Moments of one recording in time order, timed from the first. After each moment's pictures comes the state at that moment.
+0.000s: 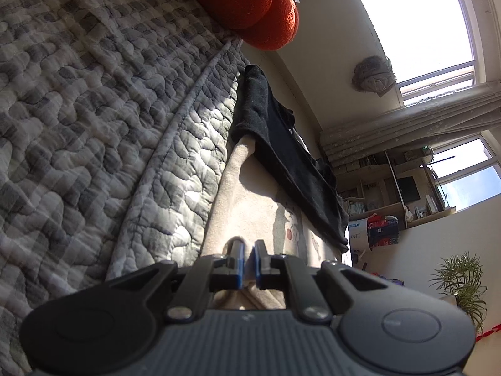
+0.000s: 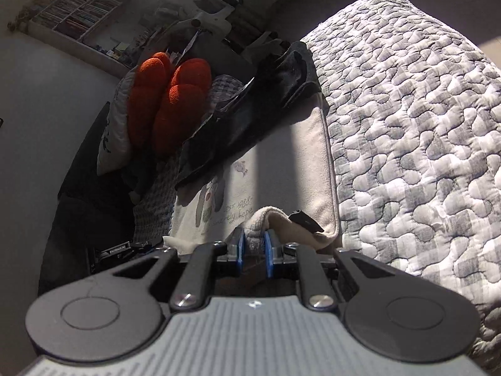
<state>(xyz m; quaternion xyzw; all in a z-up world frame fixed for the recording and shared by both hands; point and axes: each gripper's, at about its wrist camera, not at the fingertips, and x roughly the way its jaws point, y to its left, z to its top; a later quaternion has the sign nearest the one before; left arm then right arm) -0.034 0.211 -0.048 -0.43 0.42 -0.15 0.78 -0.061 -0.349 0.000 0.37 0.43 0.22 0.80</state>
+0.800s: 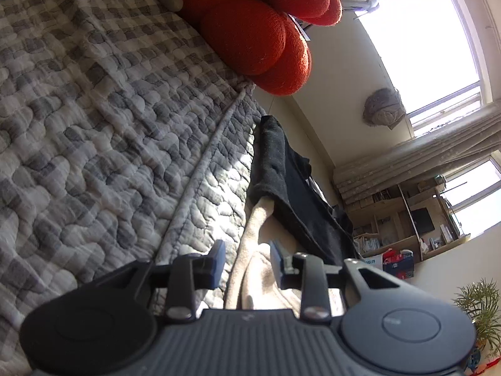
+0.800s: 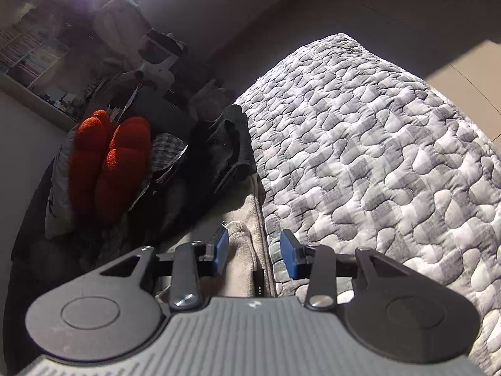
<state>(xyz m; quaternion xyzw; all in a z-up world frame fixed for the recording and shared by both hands) -0.016 0.216 -0.036 -0.38 0.37 -0.12 0.84 -0.006 -0.364 -0.005 0.33 0.40 0.10 0.85</state>
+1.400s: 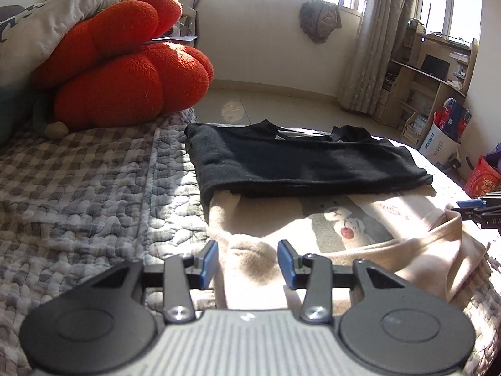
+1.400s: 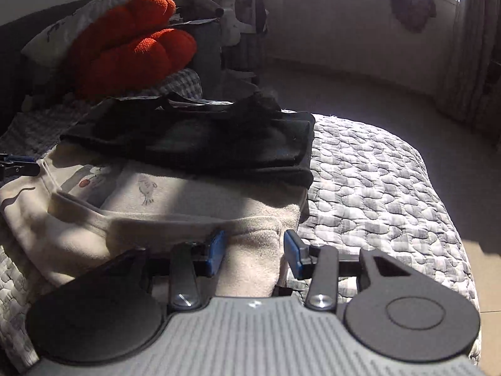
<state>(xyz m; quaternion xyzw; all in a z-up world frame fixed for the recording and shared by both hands) -0.017 0.118 -0.019 0.00 0.33 -0.14 0.93 0.003 -0.255 -0.021 -0.05 0.34 0.13 0.93</state>
